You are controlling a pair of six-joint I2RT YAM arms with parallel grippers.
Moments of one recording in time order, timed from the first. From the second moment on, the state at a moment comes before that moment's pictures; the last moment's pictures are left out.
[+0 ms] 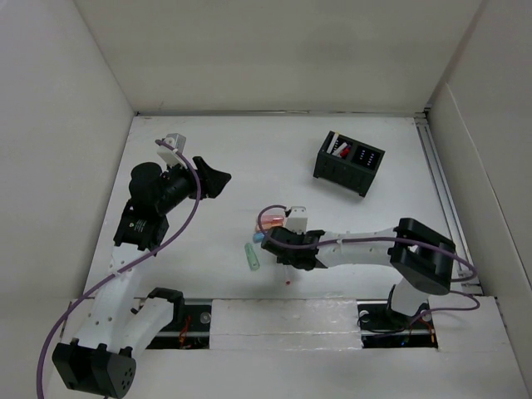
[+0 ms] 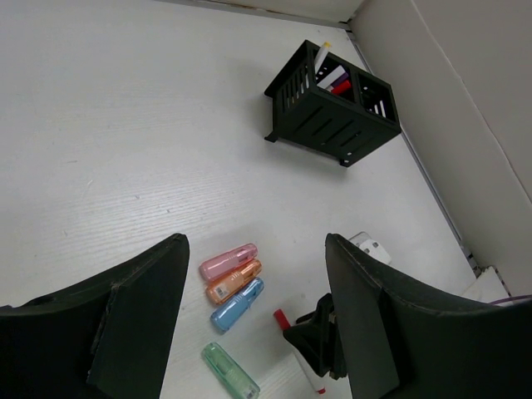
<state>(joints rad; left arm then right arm) -0.19 0.85 0.84 -0.21 0.43 -0.46 1.16 1.67 0.92 -0.39 0.53 1.06</state>
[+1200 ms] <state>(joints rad) -0.19 0.85 0.84 -0.21 0.43 -0.46 0.84 1.29 0.98 -0.27 0.54 0.82</state>
